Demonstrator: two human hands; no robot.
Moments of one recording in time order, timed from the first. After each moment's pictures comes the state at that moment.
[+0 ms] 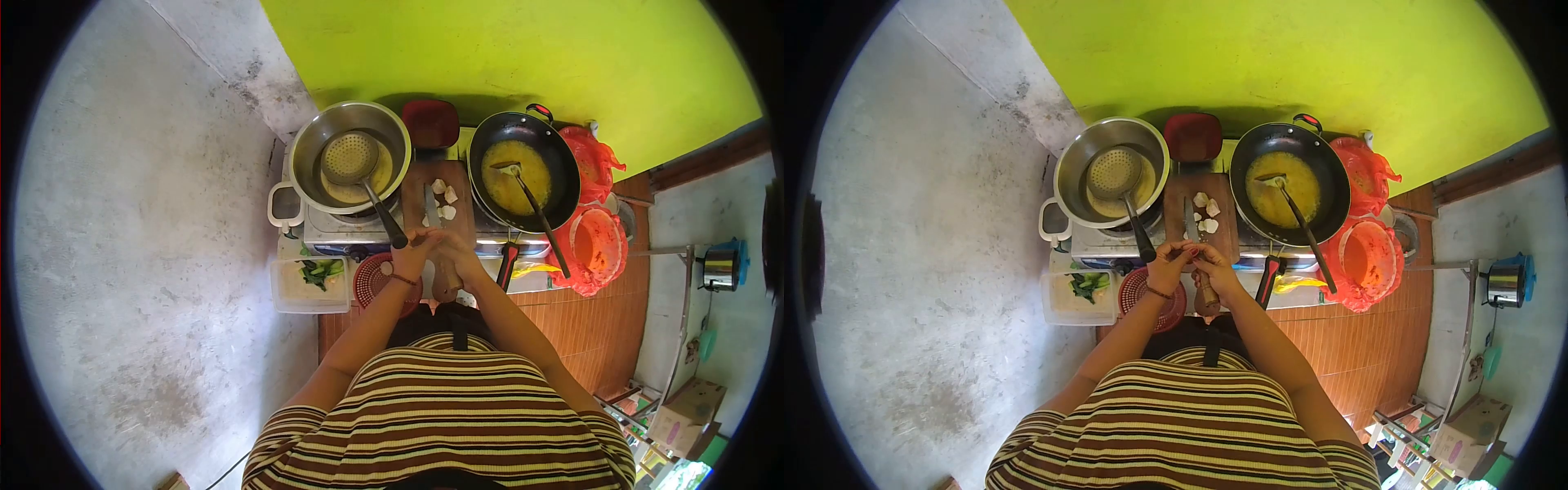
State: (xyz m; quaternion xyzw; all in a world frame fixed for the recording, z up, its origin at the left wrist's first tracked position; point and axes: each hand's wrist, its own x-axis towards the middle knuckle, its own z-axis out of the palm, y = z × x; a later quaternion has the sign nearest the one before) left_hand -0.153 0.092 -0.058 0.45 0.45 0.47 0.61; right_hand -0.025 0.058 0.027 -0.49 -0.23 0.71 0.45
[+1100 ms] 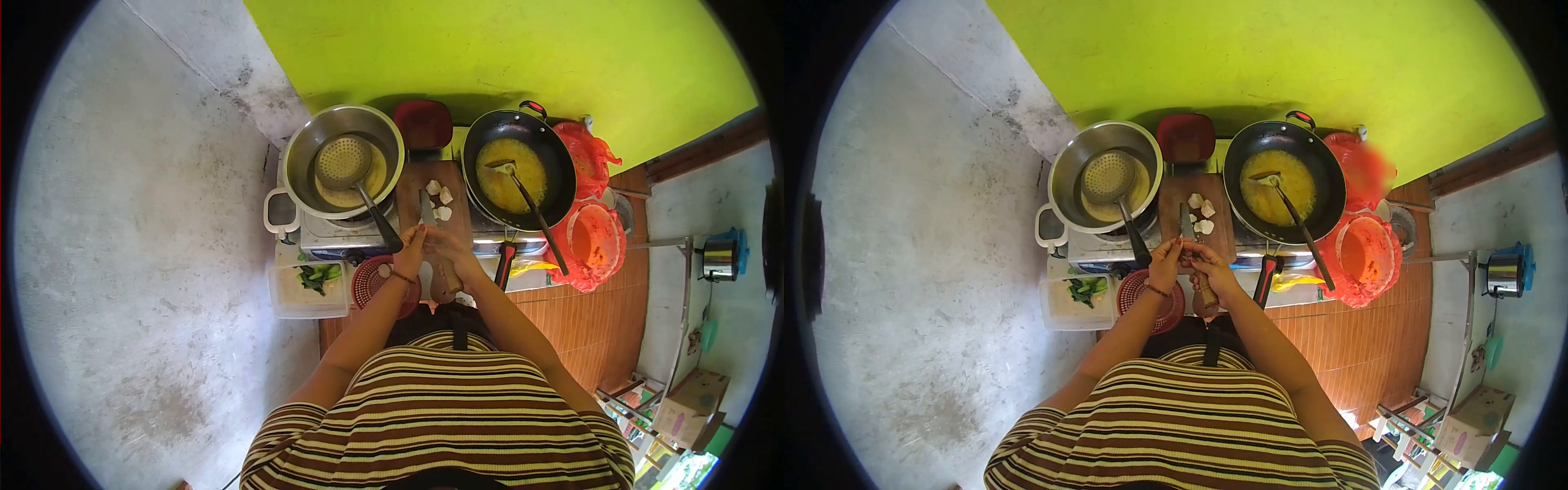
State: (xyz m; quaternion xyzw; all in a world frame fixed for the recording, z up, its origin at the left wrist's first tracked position) left_hand -0.151 0.100 -0.028 0.36 0.42 0.44 0.71; right_hand -0.022 0.059 0.039 -0.49 -0.19 0.73 0.43
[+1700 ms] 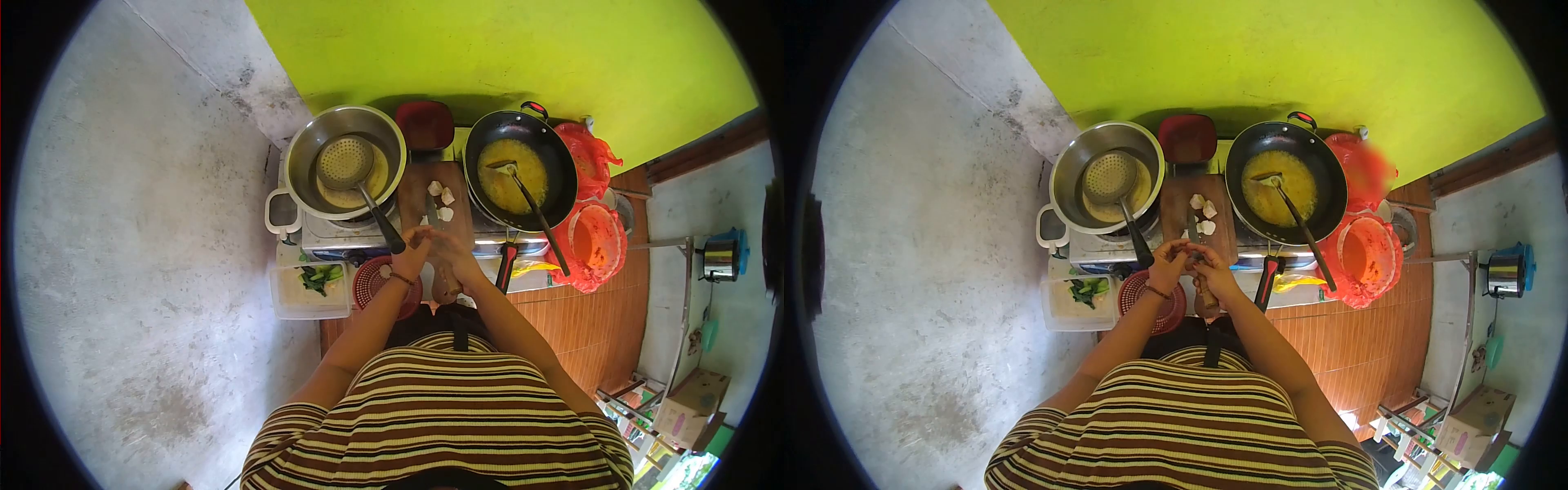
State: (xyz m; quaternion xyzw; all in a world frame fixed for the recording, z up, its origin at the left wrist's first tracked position) left_hand -0.152 0.098 -0.049 0.43 0.42 0.48 0.64; right_hand -0.025 0.057 0.032 -0.54 -0.24 0.69 0.42
